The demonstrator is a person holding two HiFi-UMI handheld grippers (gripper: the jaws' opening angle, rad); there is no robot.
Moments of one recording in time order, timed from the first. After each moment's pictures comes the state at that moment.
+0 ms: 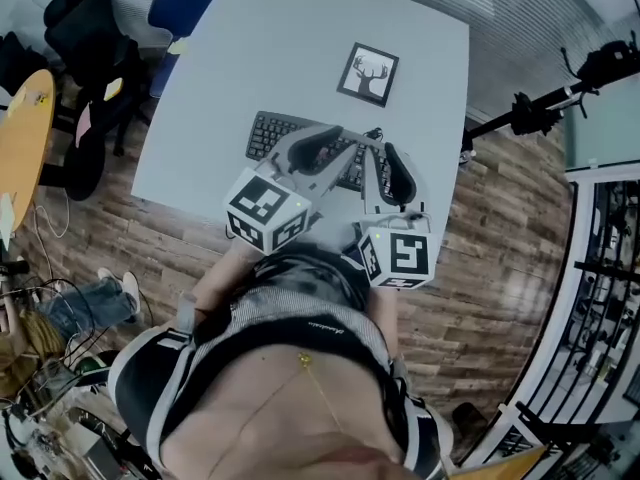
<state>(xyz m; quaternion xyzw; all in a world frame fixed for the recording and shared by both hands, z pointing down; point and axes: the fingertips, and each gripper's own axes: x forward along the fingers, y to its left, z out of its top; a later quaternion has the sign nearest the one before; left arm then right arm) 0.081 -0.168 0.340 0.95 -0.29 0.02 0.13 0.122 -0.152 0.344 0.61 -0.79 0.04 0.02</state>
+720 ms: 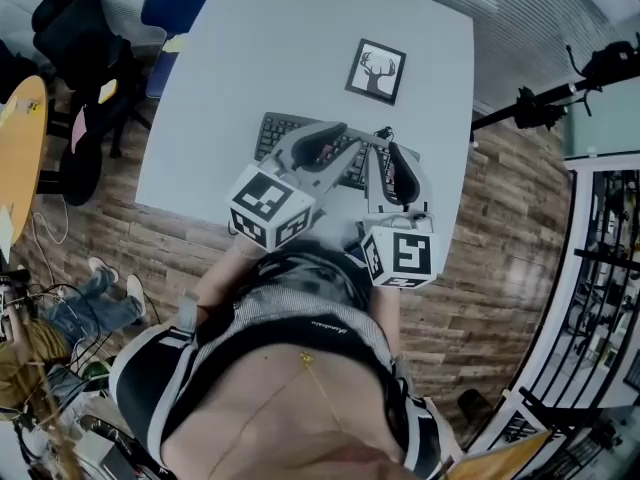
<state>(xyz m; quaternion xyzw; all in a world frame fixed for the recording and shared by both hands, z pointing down) 0.053 -0.194 0.349 0.95 -0.27 0.01 0.15 0.094 -0.173 0.354 0.63 -0.78 0.05 0.04</state>
